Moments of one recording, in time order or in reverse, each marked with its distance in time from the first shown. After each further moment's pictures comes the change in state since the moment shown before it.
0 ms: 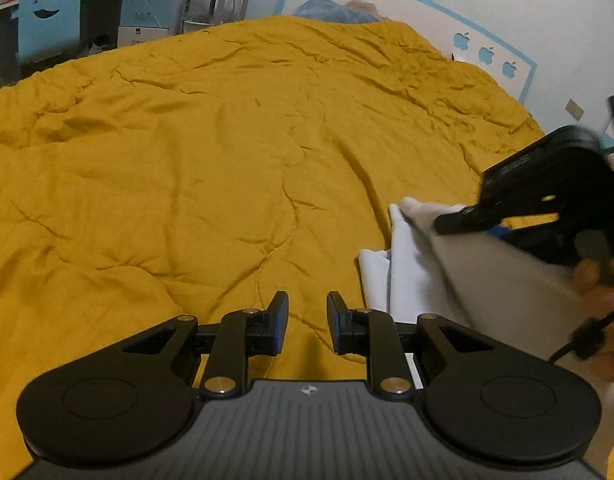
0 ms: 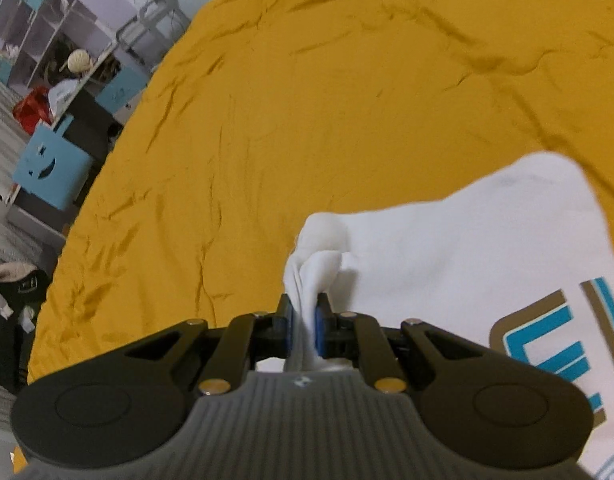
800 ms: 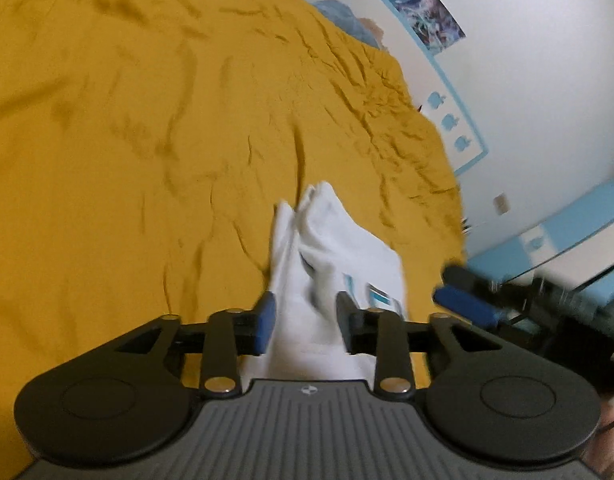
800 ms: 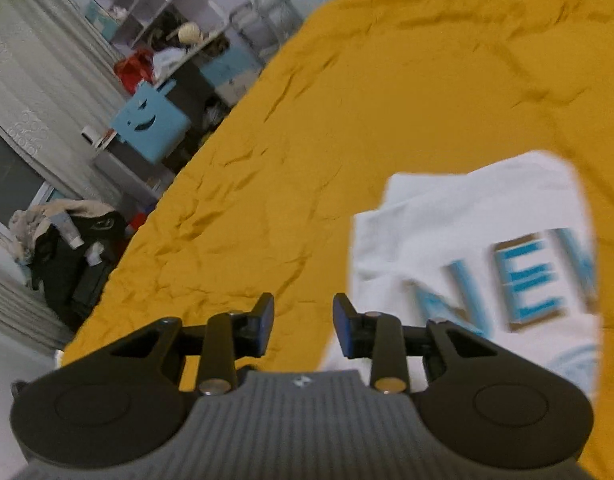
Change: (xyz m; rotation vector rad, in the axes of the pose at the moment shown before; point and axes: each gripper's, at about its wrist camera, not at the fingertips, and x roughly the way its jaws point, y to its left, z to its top) left arm -0.092 0.047 -0.050 -0.463 0.062 -0.375; right arm -0.136 -0.001 -0.074 -0.216 -0.037 0.213
